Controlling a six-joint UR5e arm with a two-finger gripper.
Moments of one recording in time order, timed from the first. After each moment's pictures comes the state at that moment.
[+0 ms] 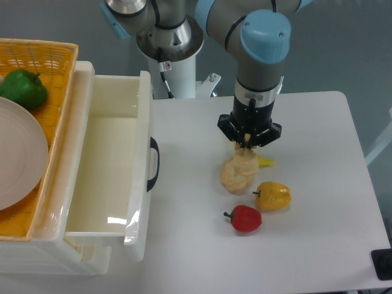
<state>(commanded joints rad) 2.60 -1.73 -1.57 -1.23 1.47 0.74</state>
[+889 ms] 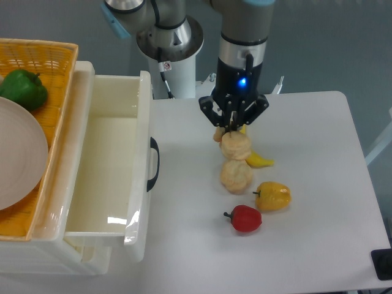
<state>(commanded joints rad) 2.55 -1.62 -1.55 -1.23 1.26 0.22</state>
